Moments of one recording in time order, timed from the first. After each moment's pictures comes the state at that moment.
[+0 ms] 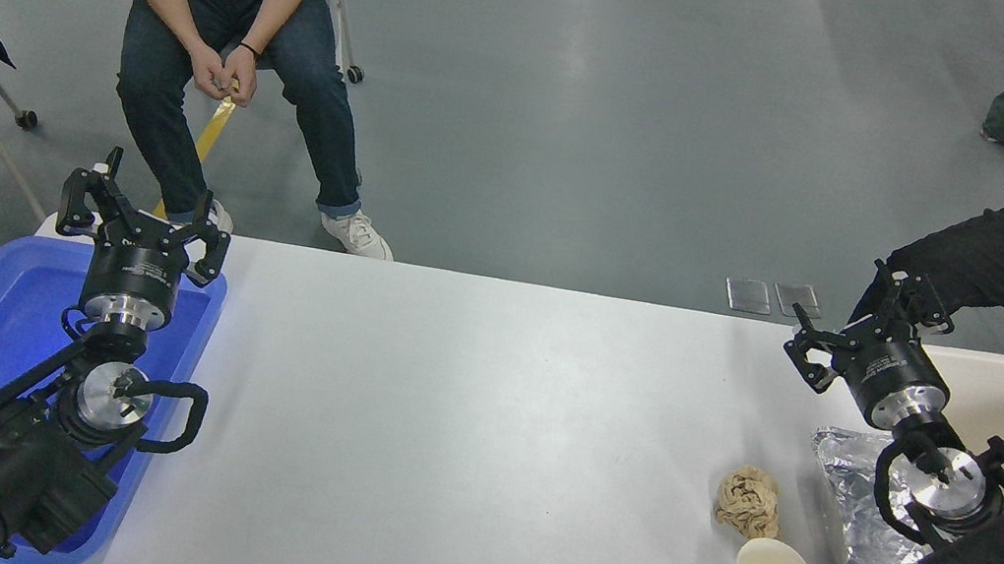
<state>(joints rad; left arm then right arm) -0.54 0.16 -1.09 -0.55 0.03 -0.40 -0.56 0.68 -0.28 0.66 0.38 0.24 0.46 0.17</state>
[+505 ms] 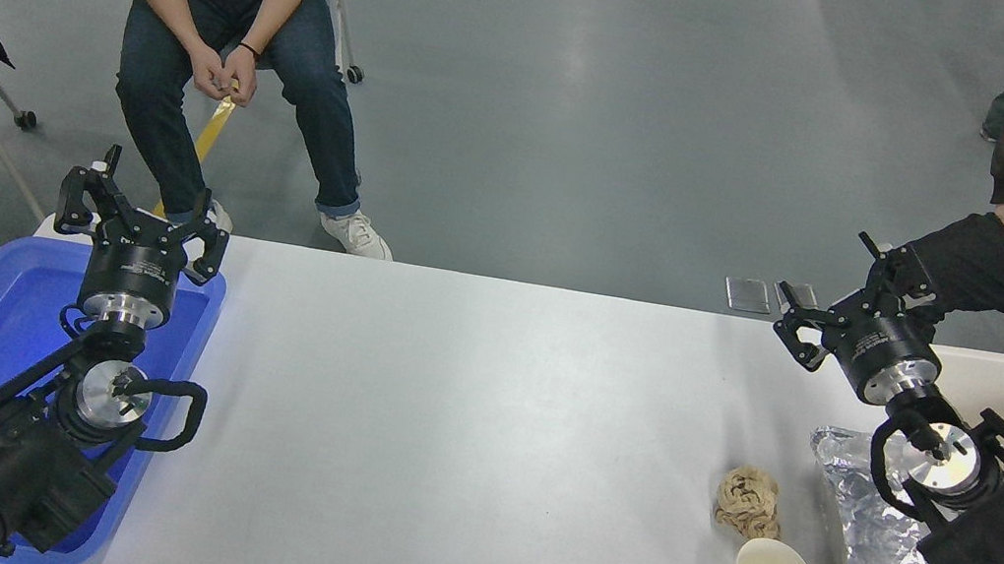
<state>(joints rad) -0.54 0.16 -1.09 -0.55 0.03 -0.40 -0.56 0.76 -0.30 0.62 0.42 0.06 0.45 0.17</state>
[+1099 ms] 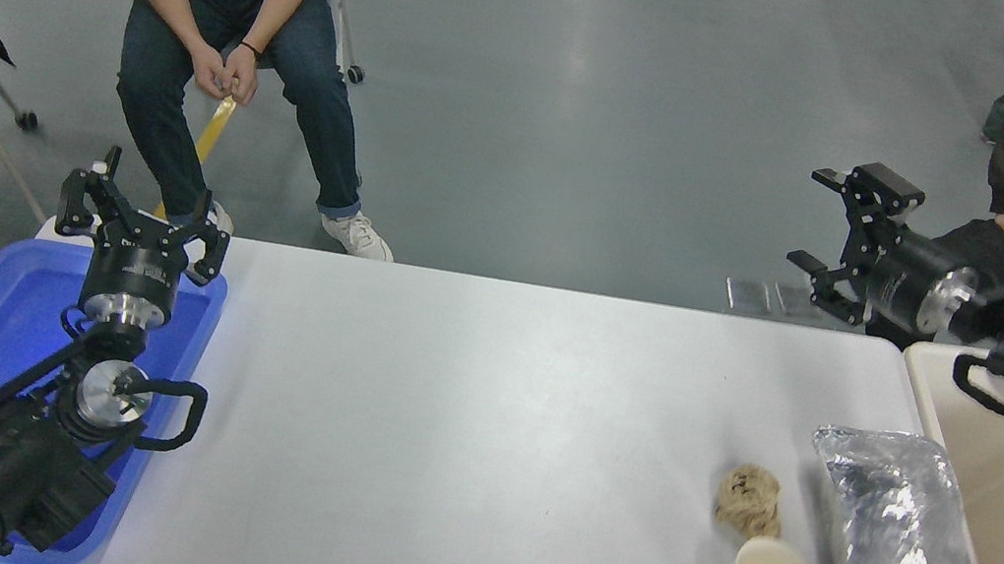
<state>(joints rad) -0.54 0.16 -1.09 -0.55 0.03 -0.40 -0.56 1.22 -0.57 -0.23 0.67 -0.21 0.46 0.16</state>
